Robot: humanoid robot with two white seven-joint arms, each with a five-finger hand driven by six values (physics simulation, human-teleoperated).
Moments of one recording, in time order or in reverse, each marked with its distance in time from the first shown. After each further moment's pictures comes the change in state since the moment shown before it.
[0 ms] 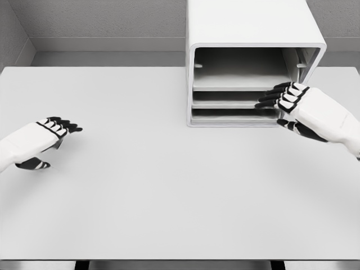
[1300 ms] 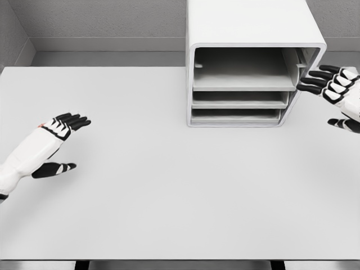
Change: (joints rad) left arm 0.167 0.003 -0.102 -0.013 0.160 0.002 0.464; right arm 0.126 -0.280 -0.107 0.014 -0.007 0.001 -0.114
